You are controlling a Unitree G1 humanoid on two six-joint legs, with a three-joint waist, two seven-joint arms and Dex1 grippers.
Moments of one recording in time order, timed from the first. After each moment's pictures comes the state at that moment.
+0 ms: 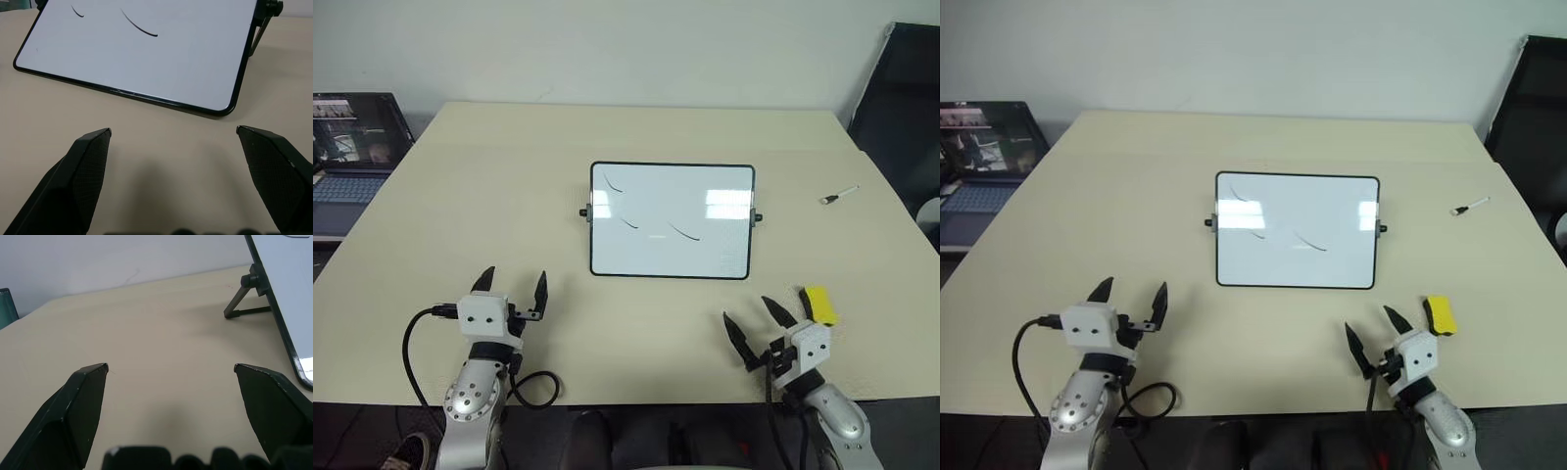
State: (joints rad) left arm 0.18 0.24 0.19 -0.15 -0.09 -0.16 -0.16; right arm 0.34 -0.23 0.00 -0.22 0.18 -0.18 0.45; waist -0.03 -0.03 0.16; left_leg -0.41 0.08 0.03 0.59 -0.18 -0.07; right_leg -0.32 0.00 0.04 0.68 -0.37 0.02
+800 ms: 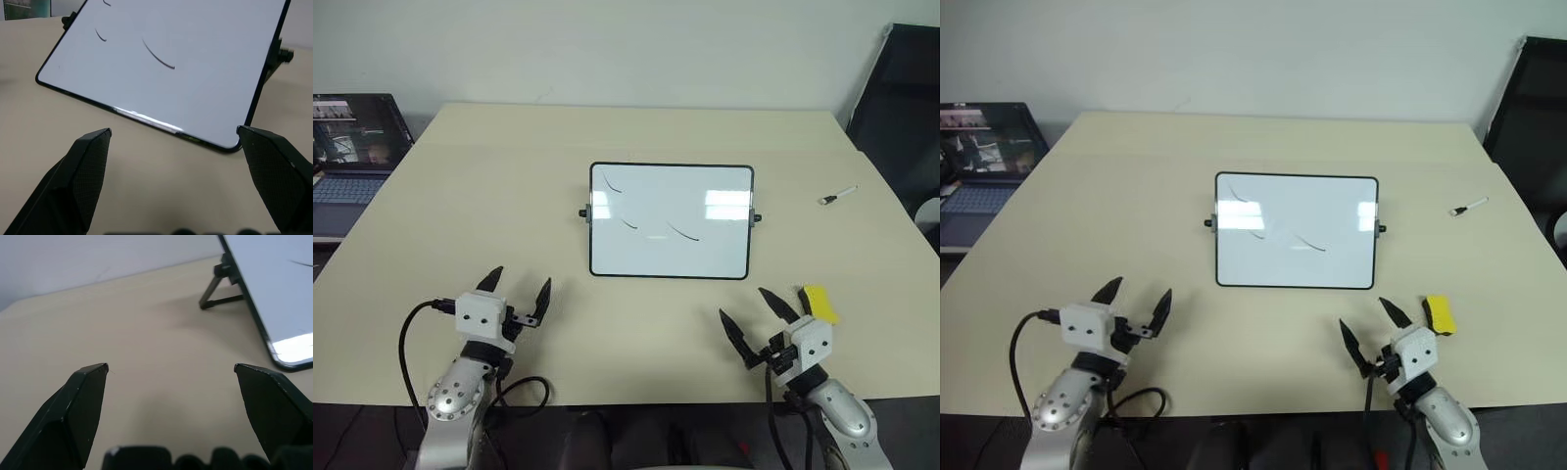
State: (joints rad) left arm 0.19 0.40 0.20 -0.17 -0.21 -0.12 -0.41; right arm 0.35 -0.29 0.02 -0.39 0.13 -0.16 0.43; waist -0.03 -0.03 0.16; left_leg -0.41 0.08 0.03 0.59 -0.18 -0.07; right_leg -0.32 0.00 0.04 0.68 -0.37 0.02
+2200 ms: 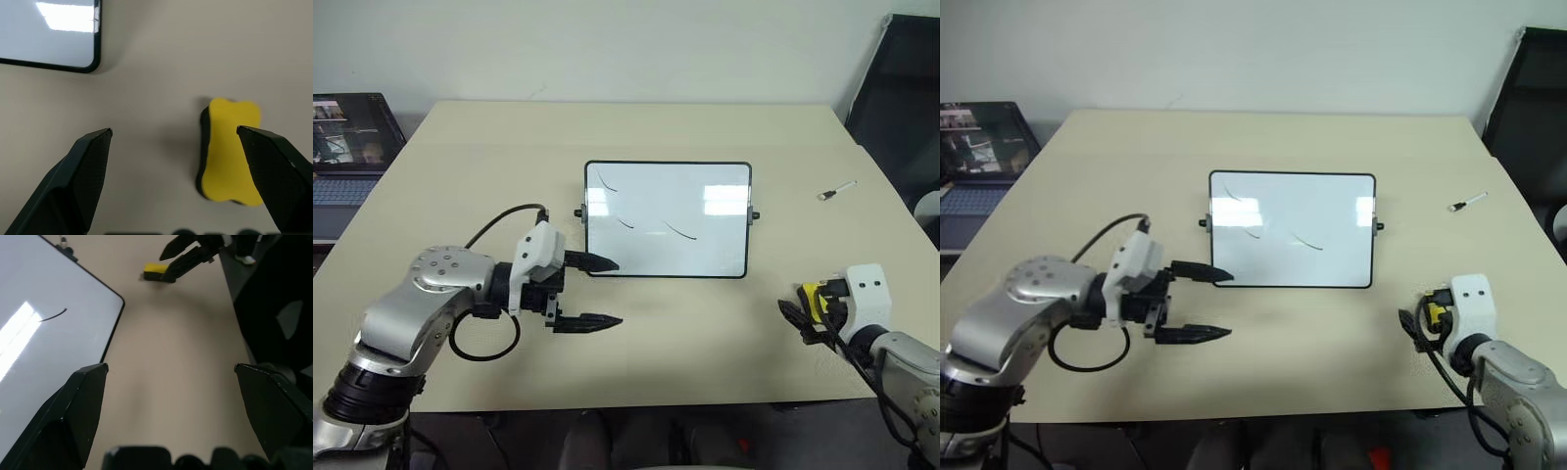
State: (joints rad) left arm -0.33 0.88 -0.05 -0.36 -0.60 0.49 -1.21; right arm 0.02 -0.49 -0.40 -0.77 0.49 1.29 0.17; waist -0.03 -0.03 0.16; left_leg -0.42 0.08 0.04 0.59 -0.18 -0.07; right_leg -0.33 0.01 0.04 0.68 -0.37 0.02
